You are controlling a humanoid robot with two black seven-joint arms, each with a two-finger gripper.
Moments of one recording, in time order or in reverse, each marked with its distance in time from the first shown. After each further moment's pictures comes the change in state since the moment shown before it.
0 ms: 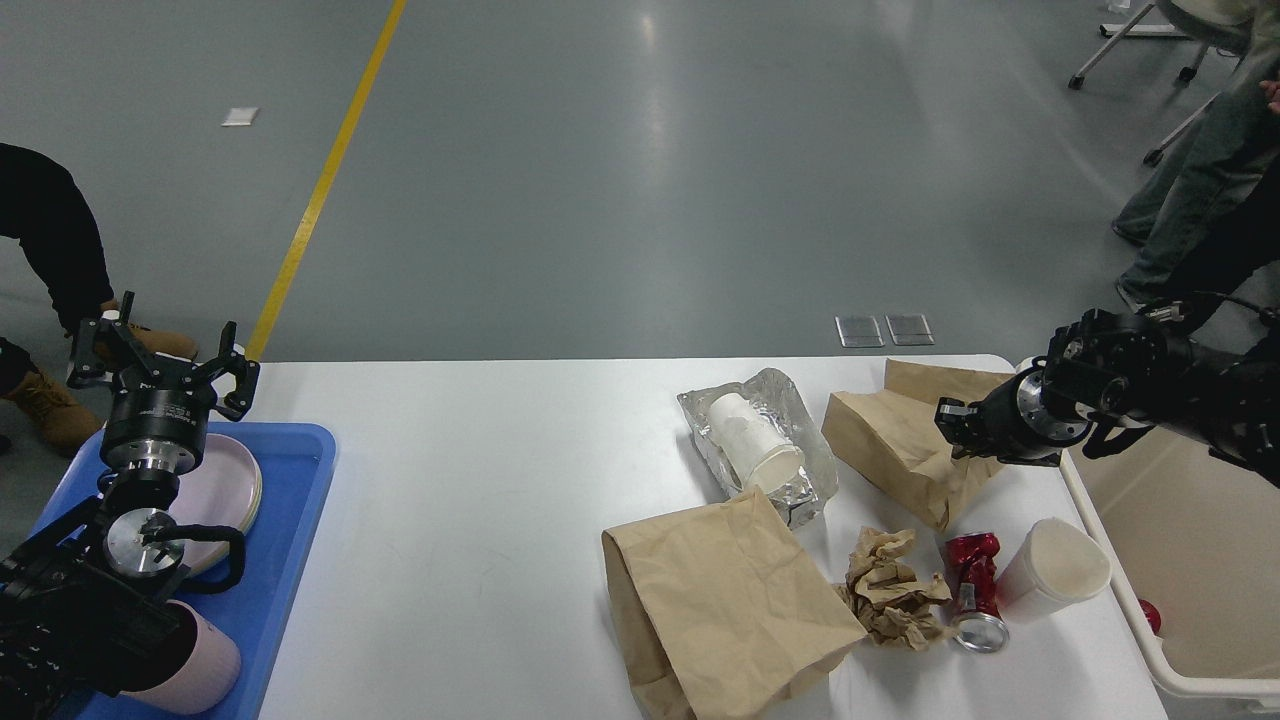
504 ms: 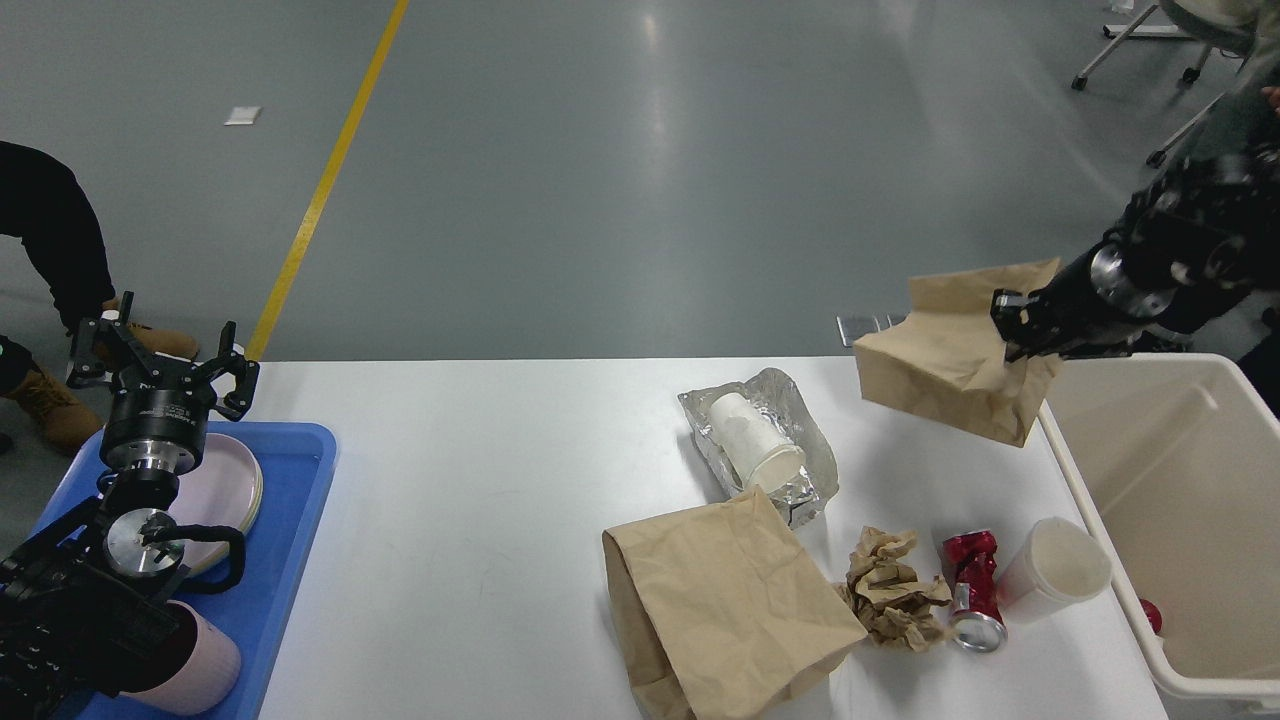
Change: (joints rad) left arm 0.000 0.000 0.000 0.000 0.000 0.000 -0.001; right arm 0.289 -0.108 -0.059 0.039 -0.063 0.228 -0.001
